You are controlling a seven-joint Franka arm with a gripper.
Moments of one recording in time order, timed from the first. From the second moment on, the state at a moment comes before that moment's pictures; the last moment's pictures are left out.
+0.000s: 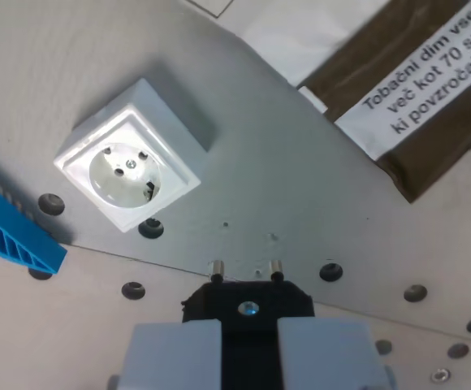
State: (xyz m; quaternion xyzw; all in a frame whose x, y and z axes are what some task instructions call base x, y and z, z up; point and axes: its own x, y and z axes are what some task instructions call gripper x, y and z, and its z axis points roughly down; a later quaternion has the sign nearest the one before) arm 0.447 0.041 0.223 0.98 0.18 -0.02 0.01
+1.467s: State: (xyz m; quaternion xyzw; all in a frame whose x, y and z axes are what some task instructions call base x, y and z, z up) arm 0.407 0.083 0.119 0.93 0.36 -0.01 0.01
